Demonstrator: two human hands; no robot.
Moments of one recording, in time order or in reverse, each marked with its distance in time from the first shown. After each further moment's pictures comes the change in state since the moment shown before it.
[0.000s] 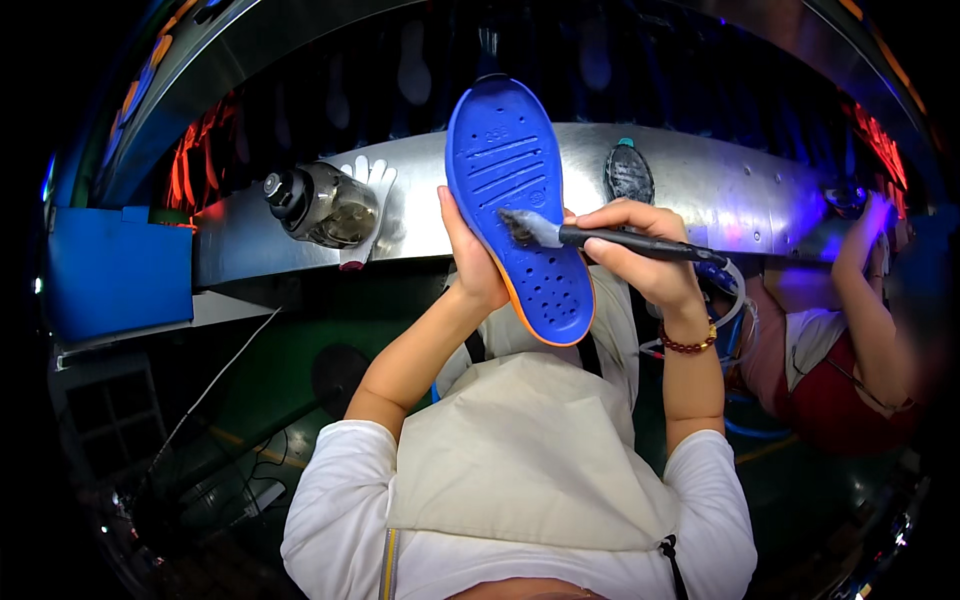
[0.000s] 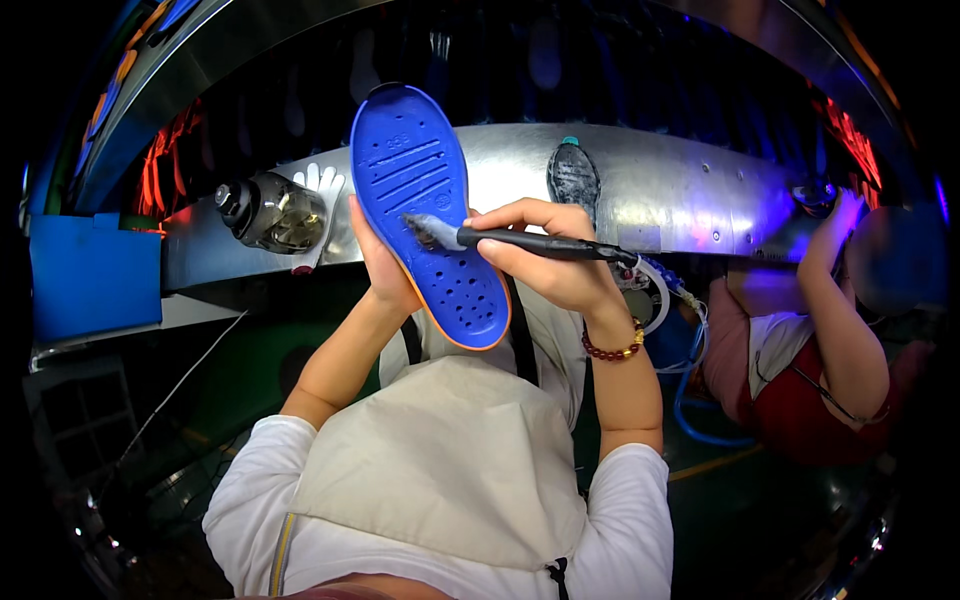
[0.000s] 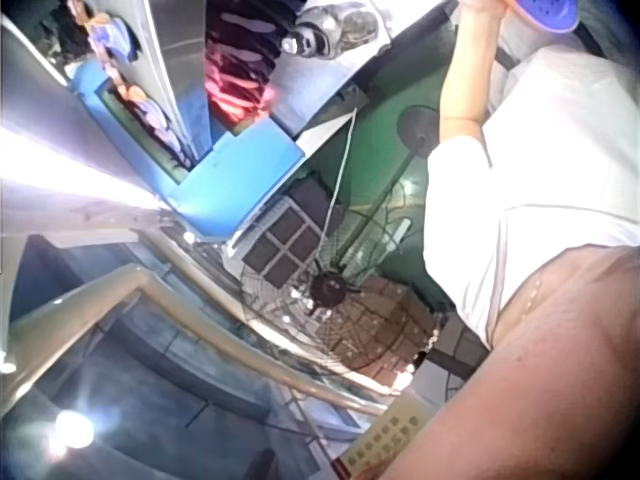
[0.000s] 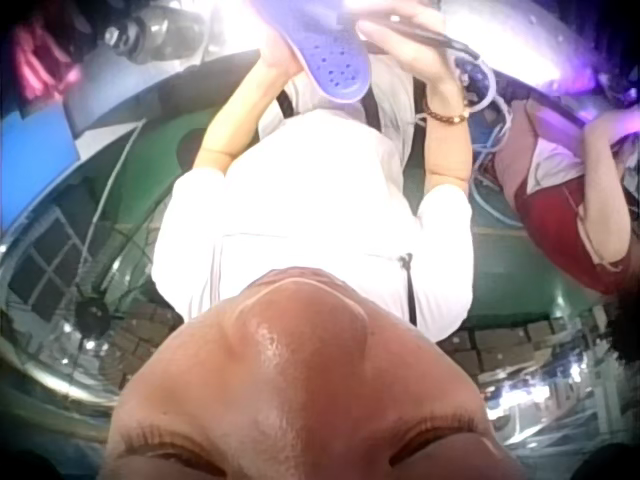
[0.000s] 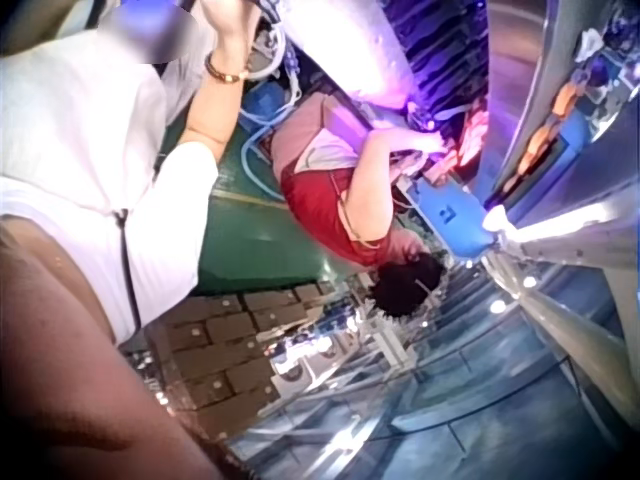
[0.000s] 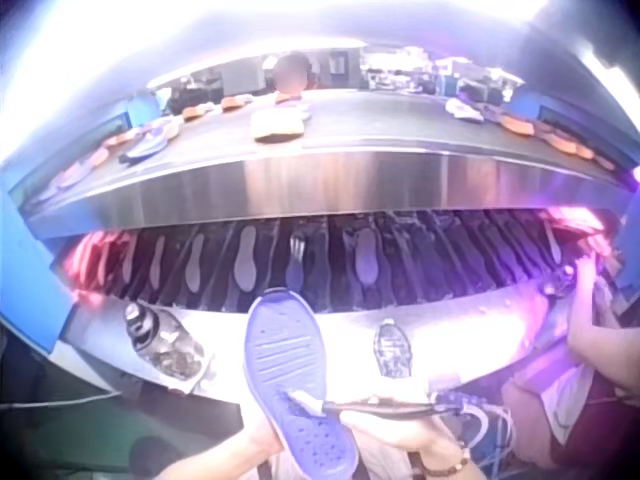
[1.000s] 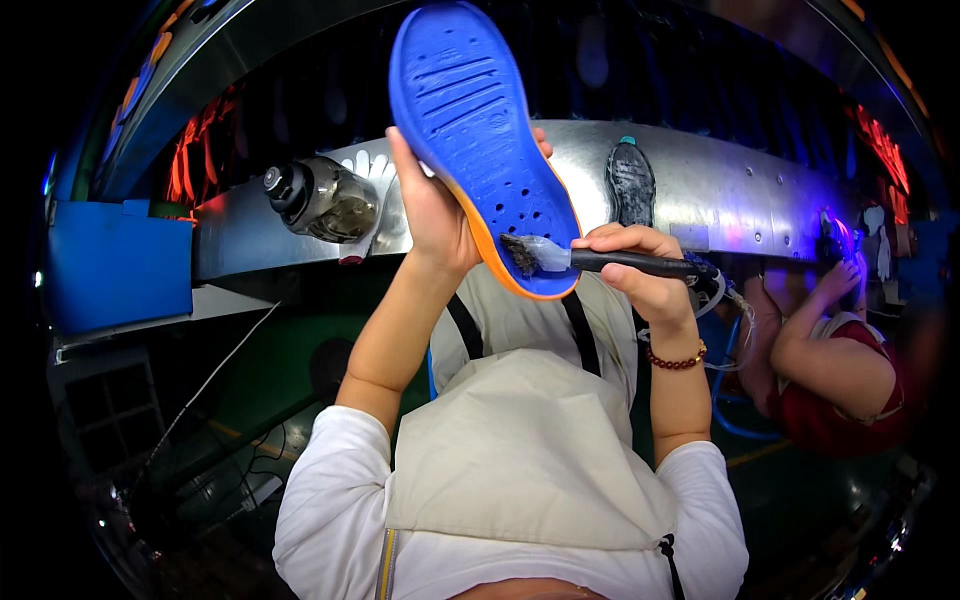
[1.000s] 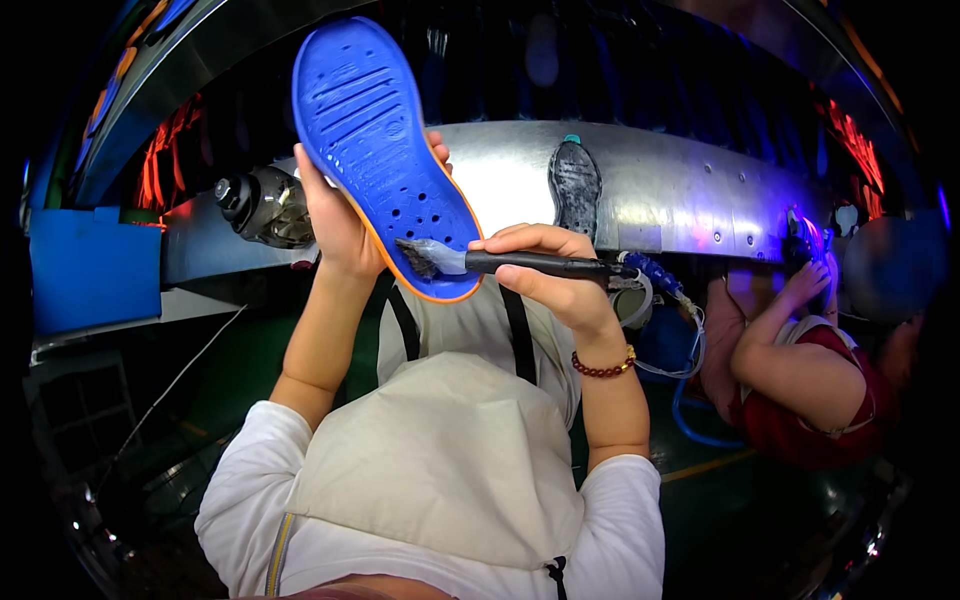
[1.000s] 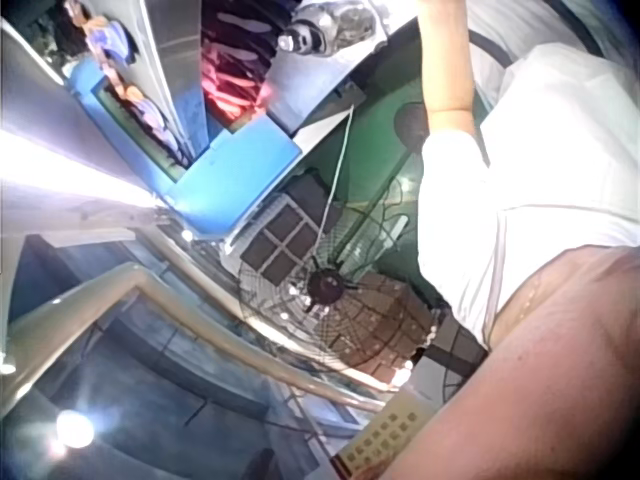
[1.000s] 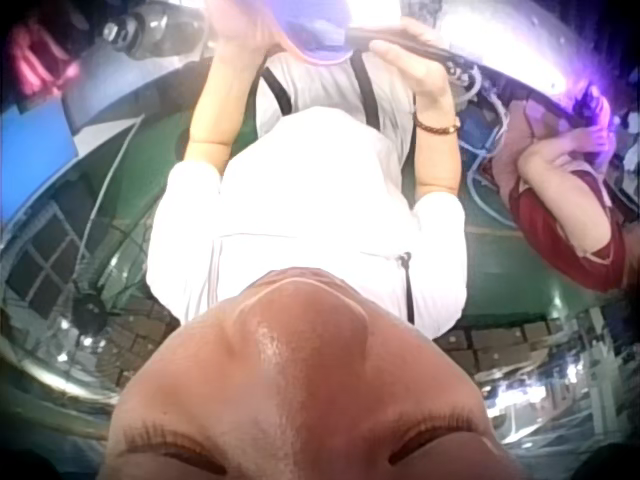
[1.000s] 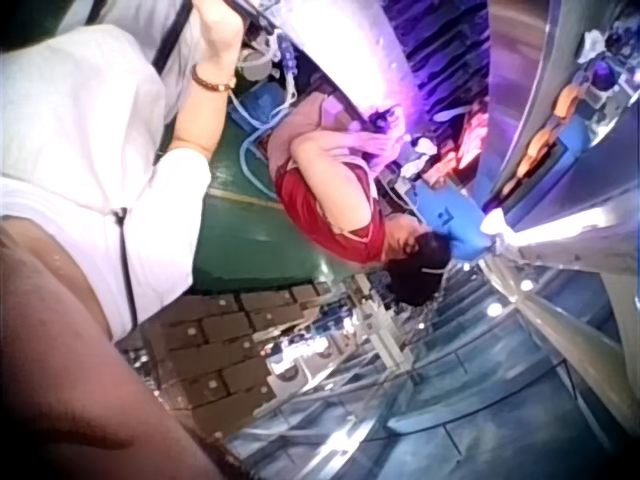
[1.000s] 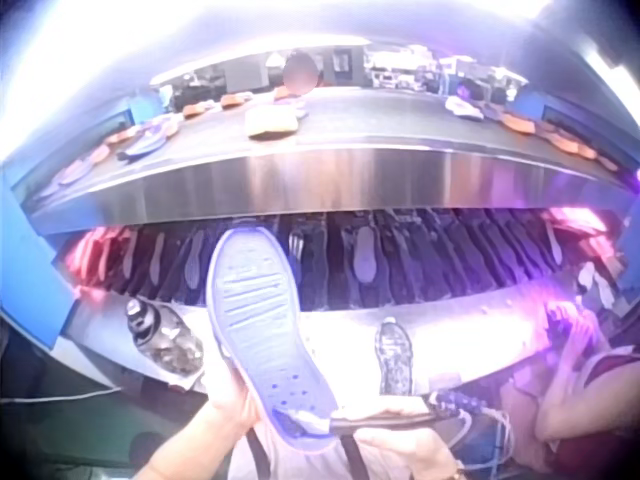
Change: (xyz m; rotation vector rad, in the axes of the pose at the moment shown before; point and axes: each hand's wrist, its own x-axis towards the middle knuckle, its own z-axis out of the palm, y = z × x) left_hand 0.014 0.046 0.011 -0.079 -0.082 0.124; right_hand -0.021 0.023 -0.002 0.345 -0.057 -0.019
